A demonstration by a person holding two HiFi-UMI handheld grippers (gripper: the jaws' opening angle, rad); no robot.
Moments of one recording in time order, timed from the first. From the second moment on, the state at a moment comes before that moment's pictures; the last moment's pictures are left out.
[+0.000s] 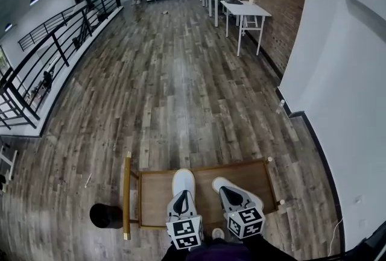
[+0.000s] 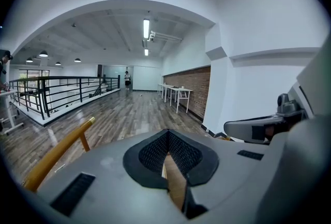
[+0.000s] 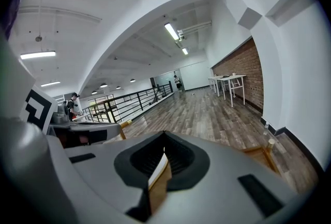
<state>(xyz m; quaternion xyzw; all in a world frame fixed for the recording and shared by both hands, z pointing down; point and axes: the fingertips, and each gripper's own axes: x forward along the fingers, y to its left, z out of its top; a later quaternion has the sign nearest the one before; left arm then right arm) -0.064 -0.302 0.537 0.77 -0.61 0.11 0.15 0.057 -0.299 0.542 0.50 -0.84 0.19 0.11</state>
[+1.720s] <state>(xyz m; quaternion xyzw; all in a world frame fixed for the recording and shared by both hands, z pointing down) 0.136 -0.258 0.647 0.95 -0.14 0.27 0.05 0.196 -0.273 0.567 0.63 -0.69 0.34 0.10</state>
